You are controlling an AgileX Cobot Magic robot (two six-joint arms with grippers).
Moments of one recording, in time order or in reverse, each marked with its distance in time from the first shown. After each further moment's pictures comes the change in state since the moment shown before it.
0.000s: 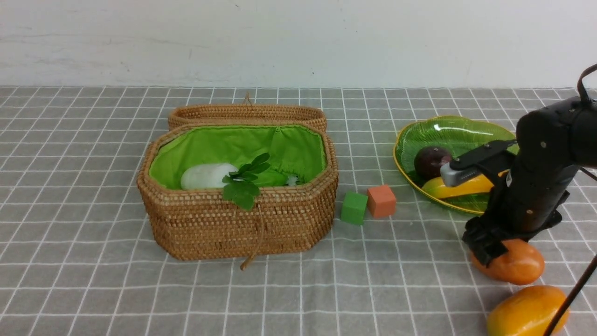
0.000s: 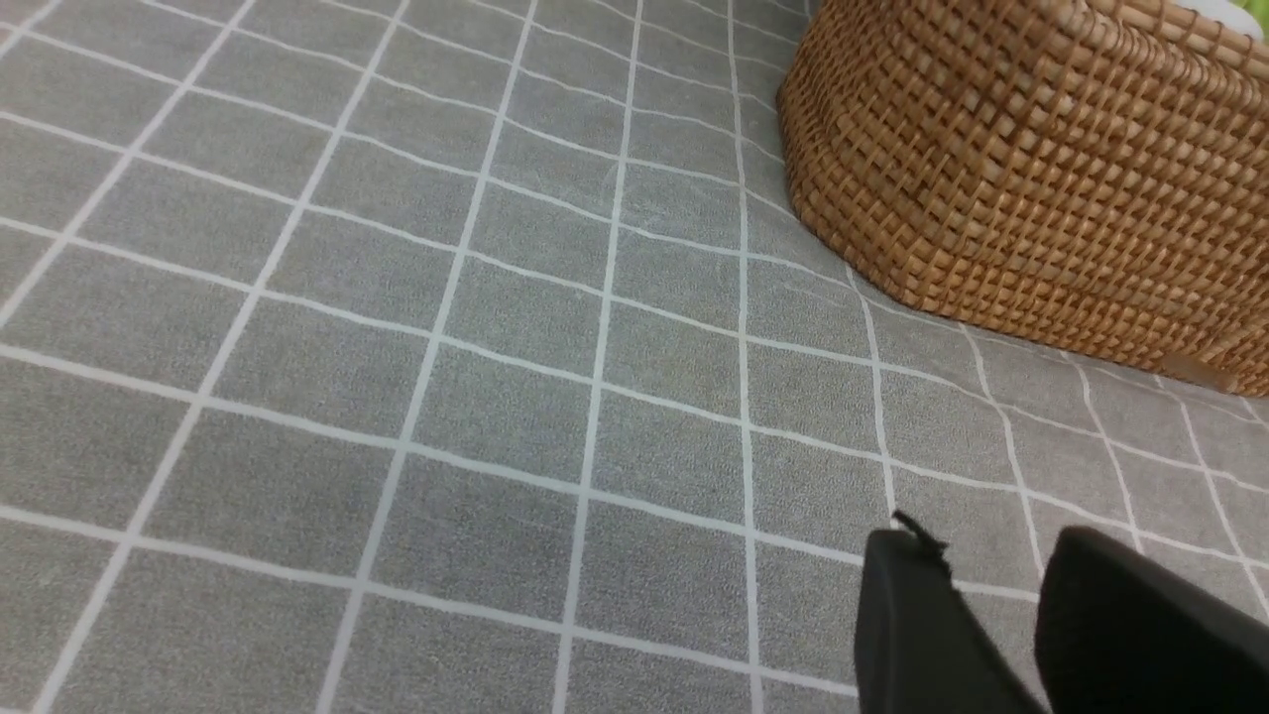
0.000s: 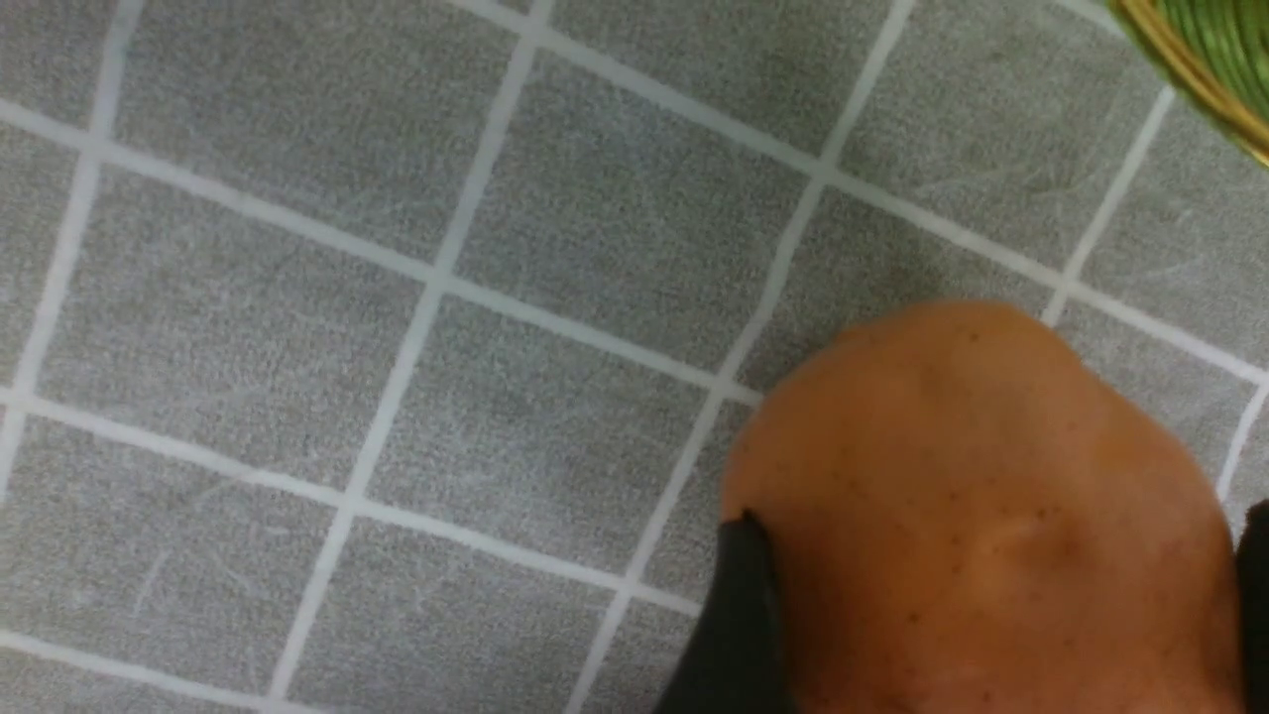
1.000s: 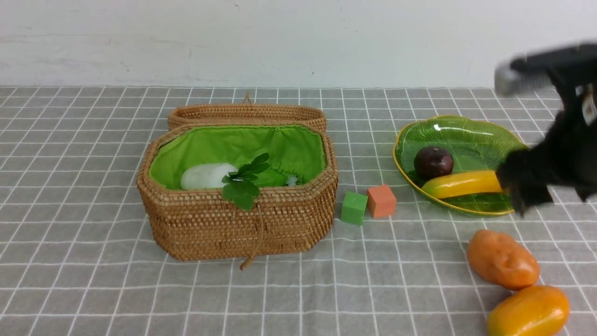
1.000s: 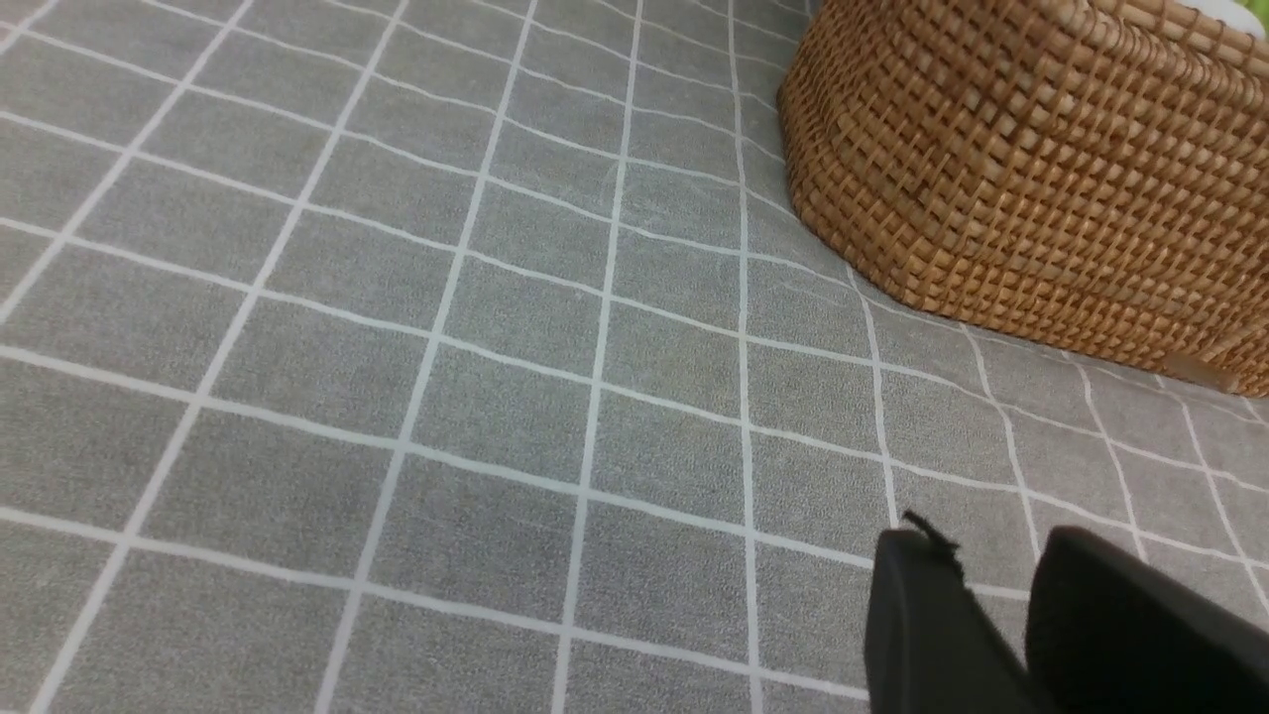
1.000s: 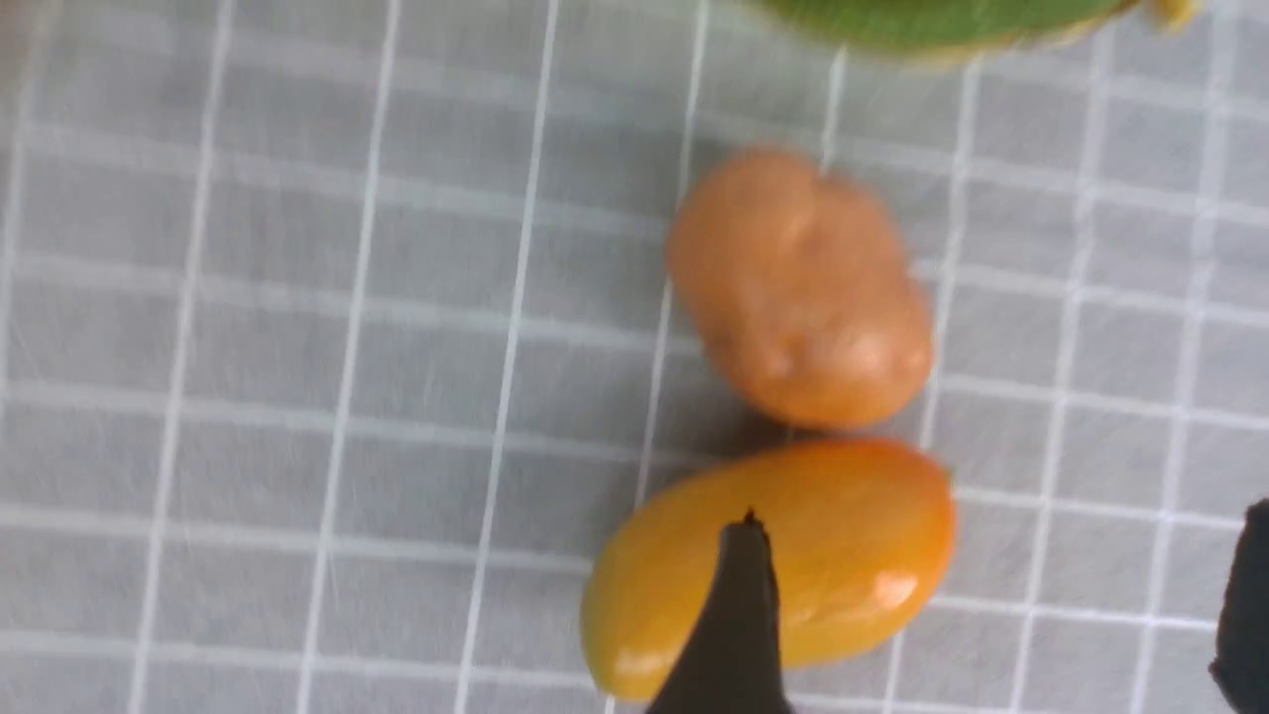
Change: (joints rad) right arm 0.134 -0.413 -0.011 -0.034 0.289 0.325; left arm 0.000 0.000 0.000 0.000 0.000 0.000
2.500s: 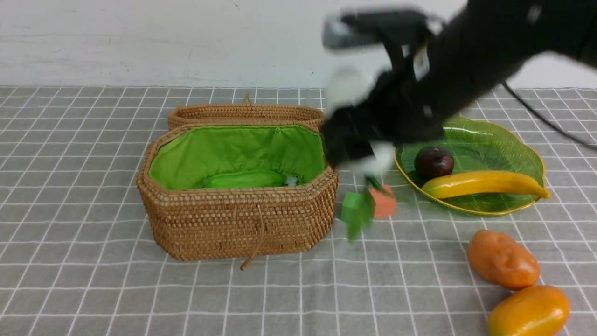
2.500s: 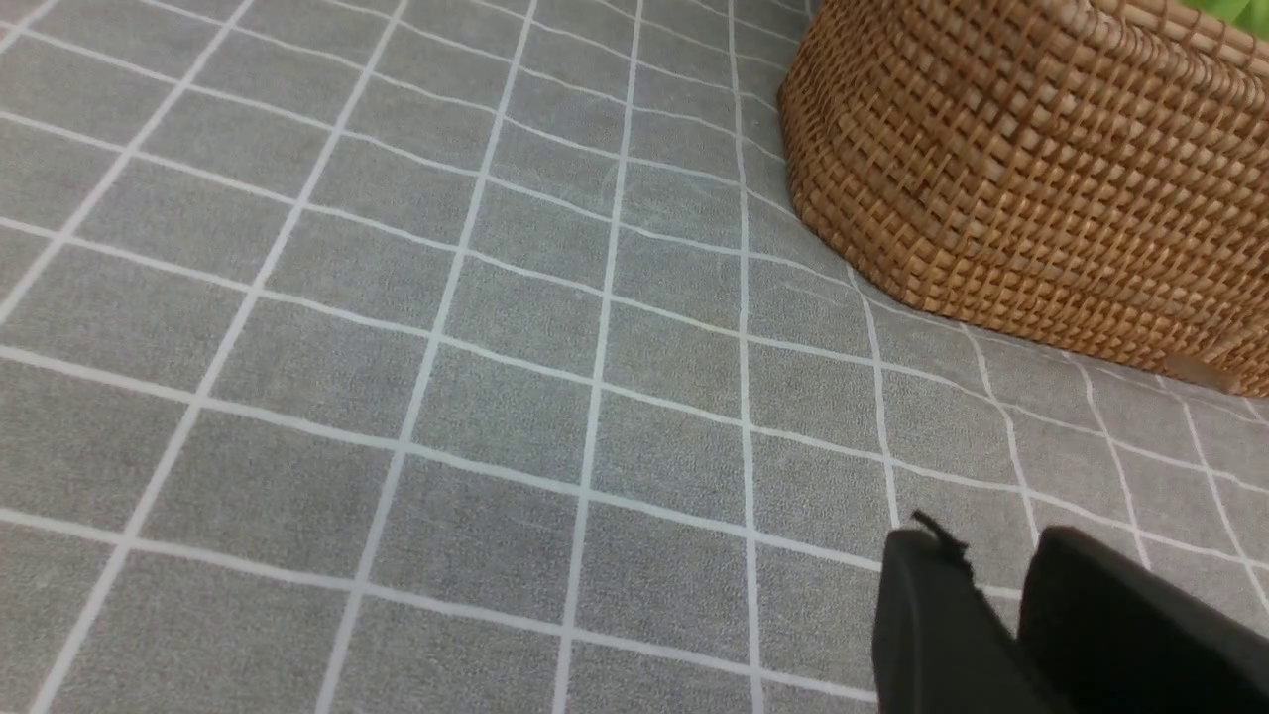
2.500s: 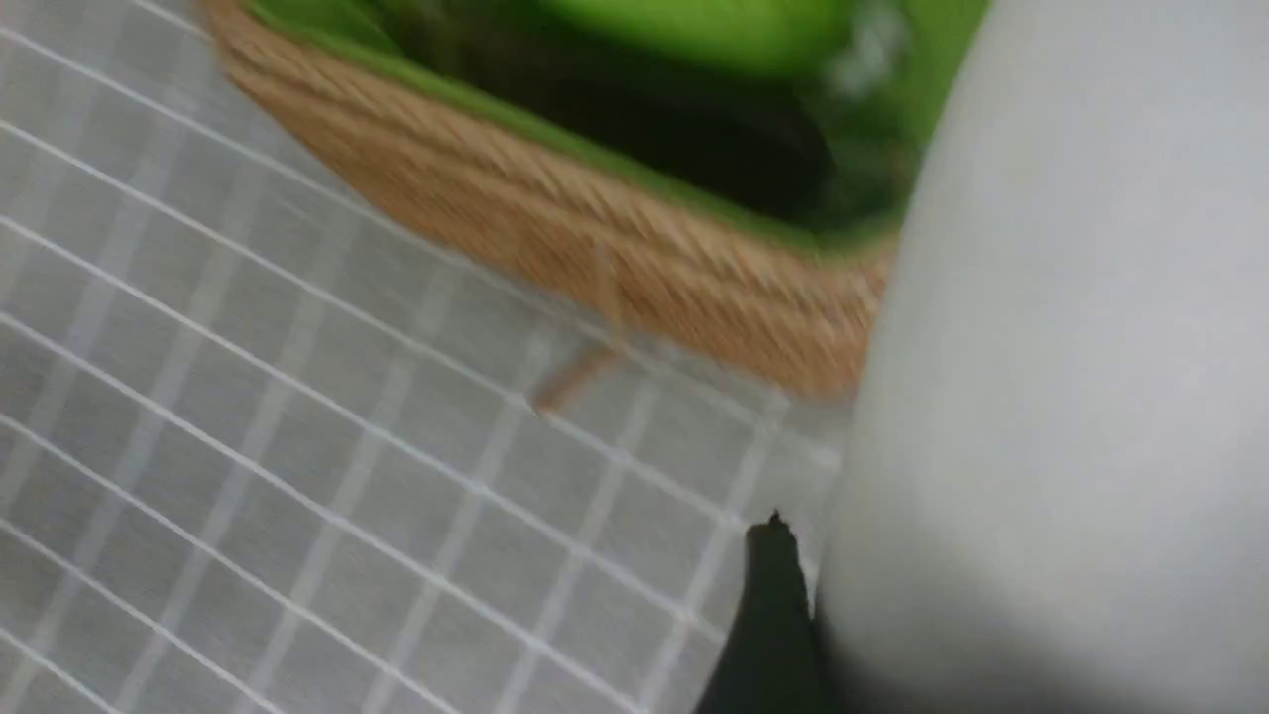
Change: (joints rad) right arm 0.308 0.222 -0.459 0.278 -0.166 -0.103; left arm 0.000 0.000 0.000 0.000 0.000 0.000
